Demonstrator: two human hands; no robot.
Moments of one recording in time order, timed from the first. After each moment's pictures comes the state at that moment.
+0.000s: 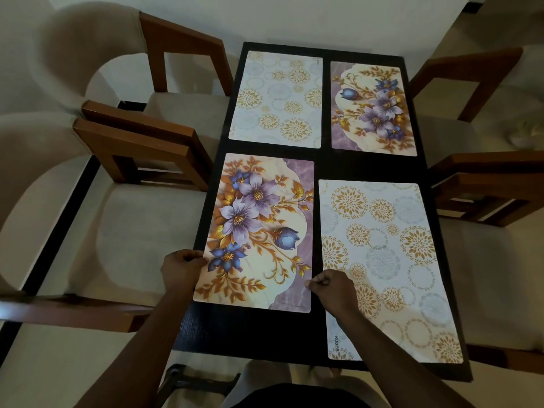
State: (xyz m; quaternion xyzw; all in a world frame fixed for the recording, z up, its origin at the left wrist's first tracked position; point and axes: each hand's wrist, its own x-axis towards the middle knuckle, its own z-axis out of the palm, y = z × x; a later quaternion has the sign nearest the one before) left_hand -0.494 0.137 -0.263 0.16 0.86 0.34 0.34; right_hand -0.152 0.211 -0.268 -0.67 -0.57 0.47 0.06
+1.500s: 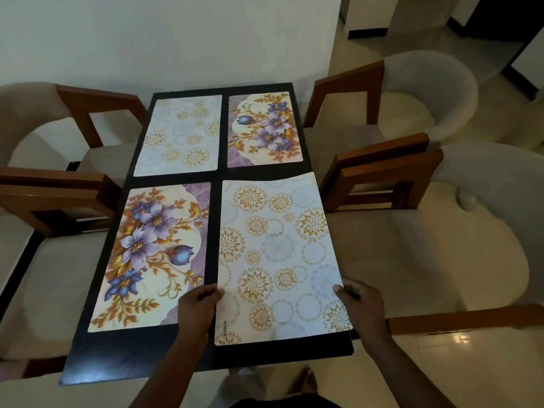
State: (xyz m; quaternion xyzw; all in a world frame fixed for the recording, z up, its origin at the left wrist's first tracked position) left_hand -0.171 0.153 -0.216 0.16 0.78 0.40 0.45; right_hand 0.164 0.196 -0.234 -0.69 -0.47 0.45 0.32
